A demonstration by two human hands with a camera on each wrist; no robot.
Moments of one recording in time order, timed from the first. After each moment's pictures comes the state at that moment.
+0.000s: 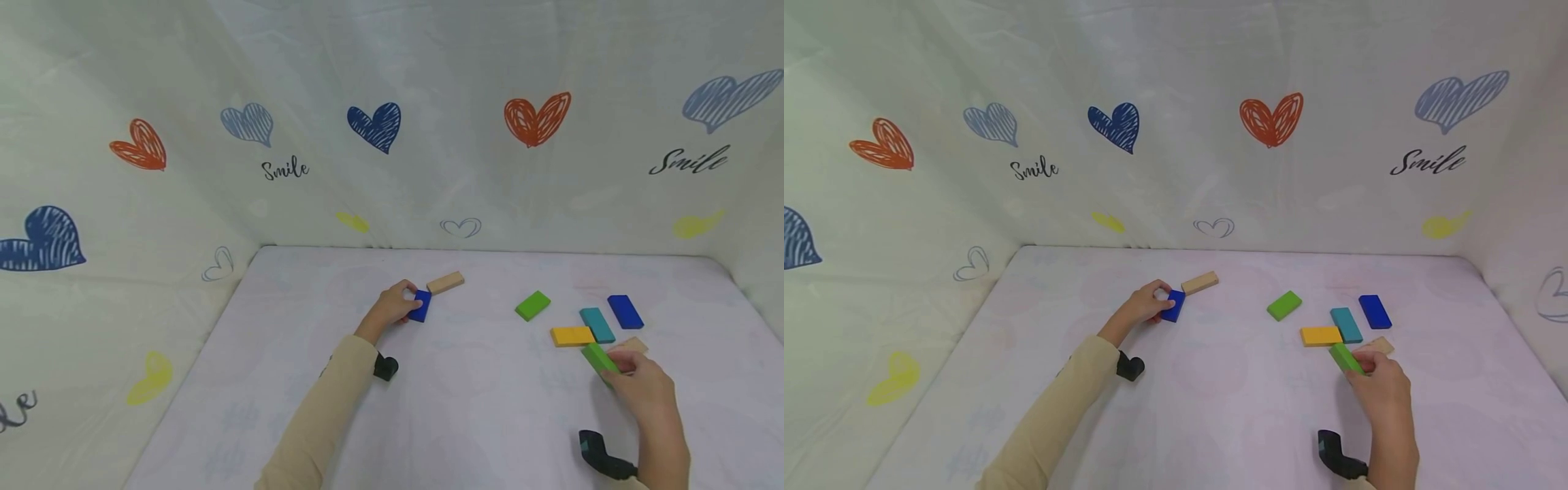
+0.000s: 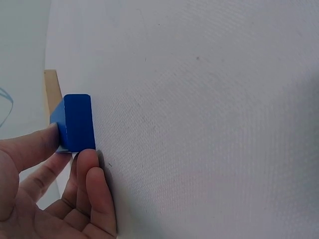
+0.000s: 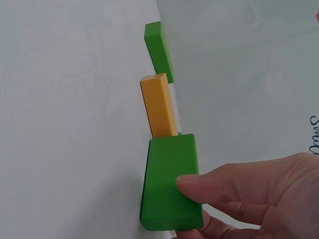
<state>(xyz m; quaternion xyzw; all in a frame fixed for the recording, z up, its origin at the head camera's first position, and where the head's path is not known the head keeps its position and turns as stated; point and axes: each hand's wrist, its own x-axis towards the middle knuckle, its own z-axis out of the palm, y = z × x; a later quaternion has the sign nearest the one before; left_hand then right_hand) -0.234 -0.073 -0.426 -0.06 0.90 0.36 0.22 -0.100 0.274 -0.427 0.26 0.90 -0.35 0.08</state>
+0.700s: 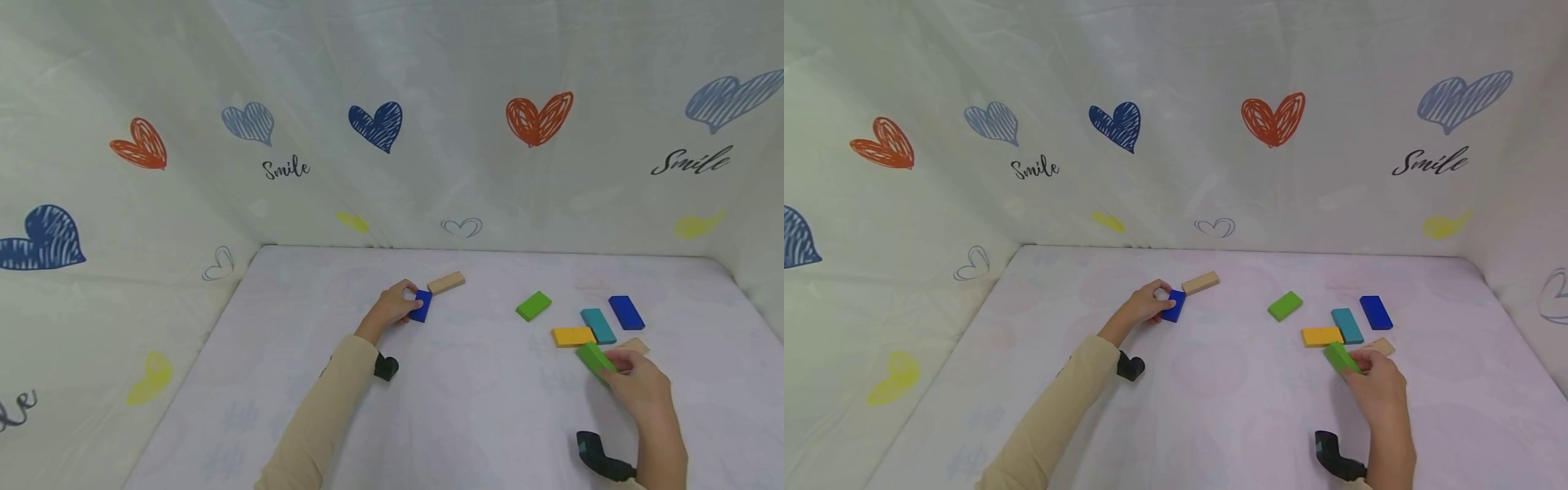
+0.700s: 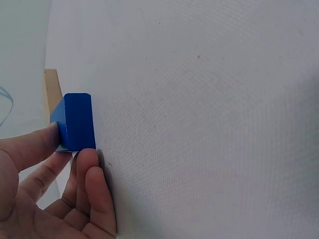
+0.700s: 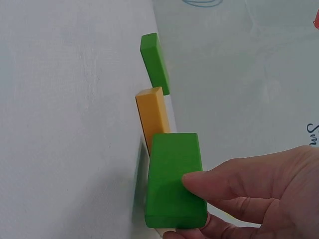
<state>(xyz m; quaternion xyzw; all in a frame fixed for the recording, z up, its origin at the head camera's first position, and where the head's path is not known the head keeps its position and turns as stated) -0.235 -0.073 -0.428 -0.06 0.90 0.37 0.22 -0.101 0.269 -0.424 0.24 0.90 -0.34 0.09</state>
